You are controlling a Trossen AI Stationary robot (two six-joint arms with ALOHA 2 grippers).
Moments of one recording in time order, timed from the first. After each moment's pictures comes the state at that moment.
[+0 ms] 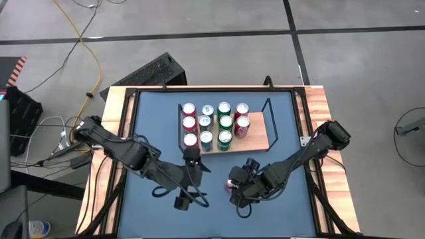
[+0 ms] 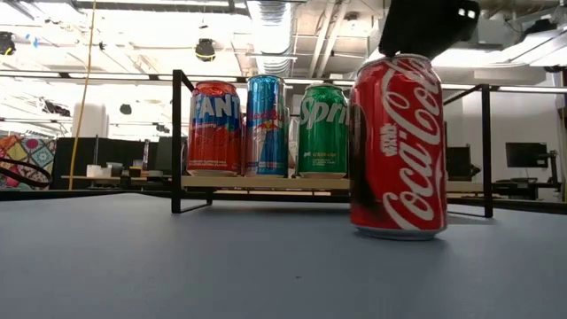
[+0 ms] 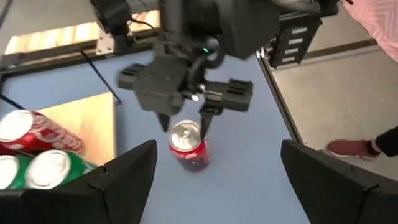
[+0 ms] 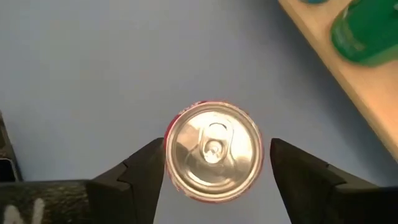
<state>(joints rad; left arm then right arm) -0.49 1.64 1.81 -0.75 -0.33 -0.15 0.55 1.79 1.47 -0.87 0.42 0.95</state>
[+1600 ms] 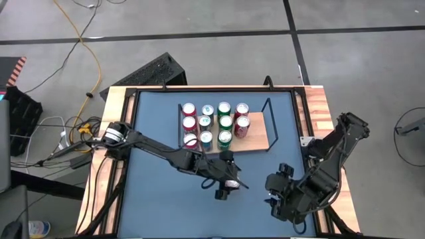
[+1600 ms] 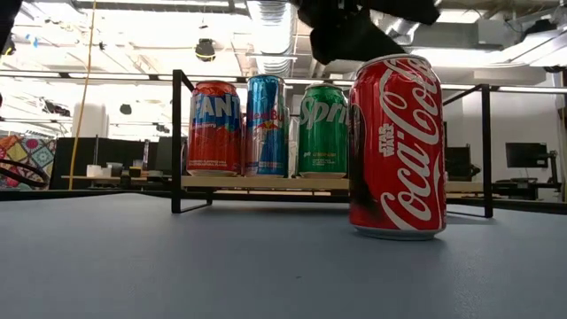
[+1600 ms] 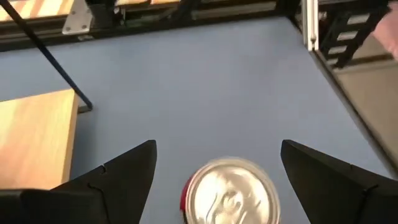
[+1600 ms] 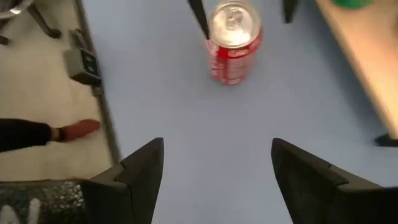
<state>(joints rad) -0.28 1.95 1.48 -0.02 -0.14 -0.06 0.85 1.54 1.53 -1.22 0.39 1.13</state>
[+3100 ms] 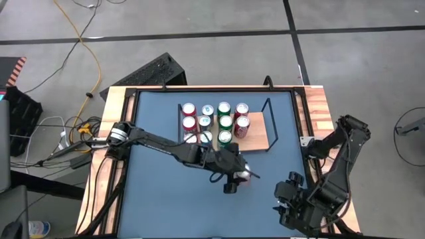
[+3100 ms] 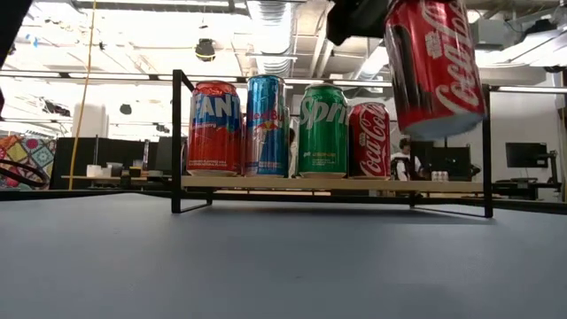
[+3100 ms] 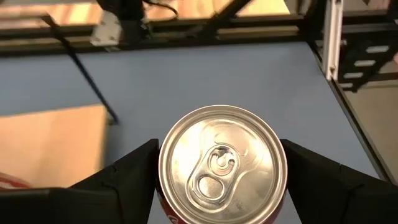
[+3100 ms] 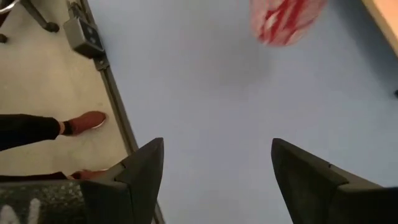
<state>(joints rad) -0.23 2.00 1.68 -0.18 -0.15 -0.10 0.97 1.57 1.53 -1.27 0.40 1.32</state>
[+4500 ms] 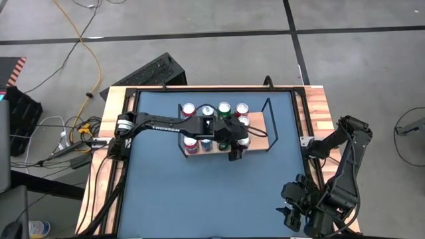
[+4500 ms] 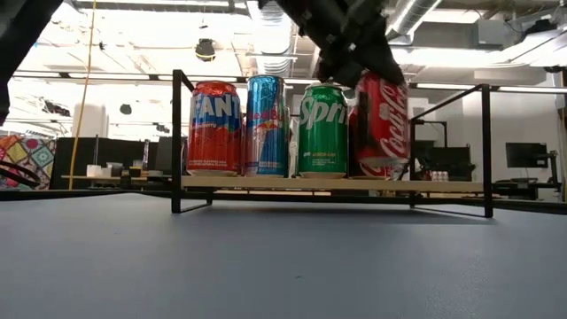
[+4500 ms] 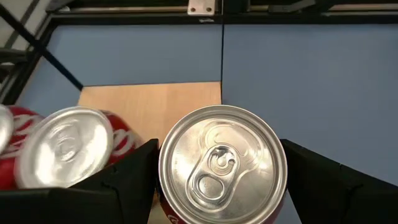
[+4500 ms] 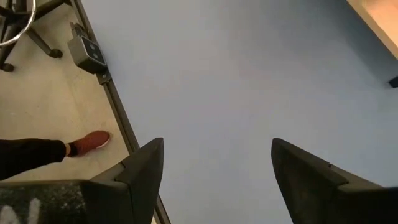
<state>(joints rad) 0.01 2.03 1.78 -0.33 -0.12 0.00 1.05 1.57 1.53 -1.30 0.49 1.48</state>
